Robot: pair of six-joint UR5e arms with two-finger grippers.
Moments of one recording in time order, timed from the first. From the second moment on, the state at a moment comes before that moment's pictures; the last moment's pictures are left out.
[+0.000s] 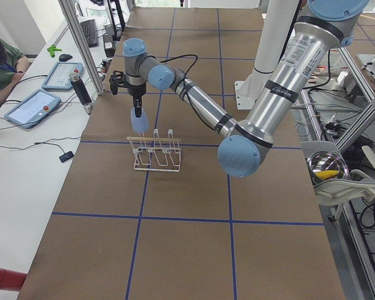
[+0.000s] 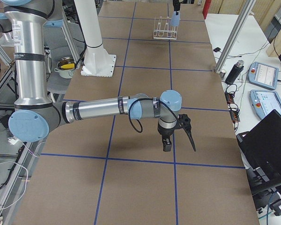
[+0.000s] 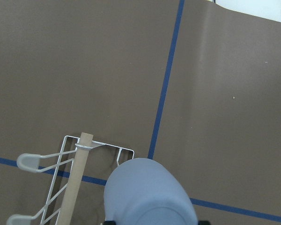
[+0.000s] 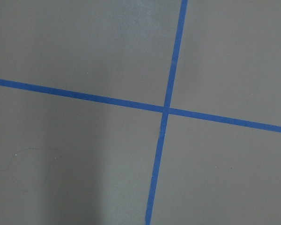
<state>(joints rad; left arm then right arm) -1.16 -2.05 -1.75 -1.49 -2.24 -0.90 1.49 -1.56 1.72 -1.64 2.26 -0.04</state>
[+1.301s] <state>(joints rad) -1.13 -1.99 -1.66 -1.65 -2.24 -0.90 1.49 -1.56 1.72 -1.63 2.26 -0.04</state>
